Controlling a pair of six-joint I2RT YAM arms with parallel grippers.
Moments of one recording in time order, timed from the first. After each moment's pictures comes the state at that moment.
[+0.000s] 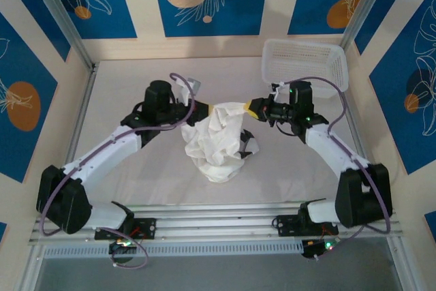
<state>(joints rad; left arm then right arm) -0.53 1.35 1.05 -0.09 0.63 -0.41 0.20 1.38 0.90 -0.08 -0.85 0.99</state>
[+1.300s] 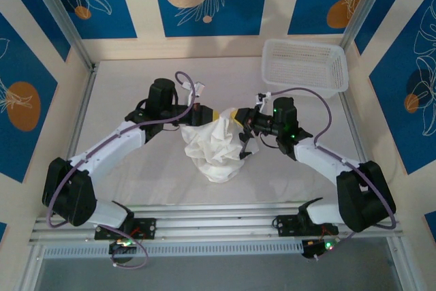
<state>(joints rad) -0.52 1.42 1.08 -0.12 0.82 -0.60 0.39 1.31 0.68 0.33 -0.63 1.13</state>
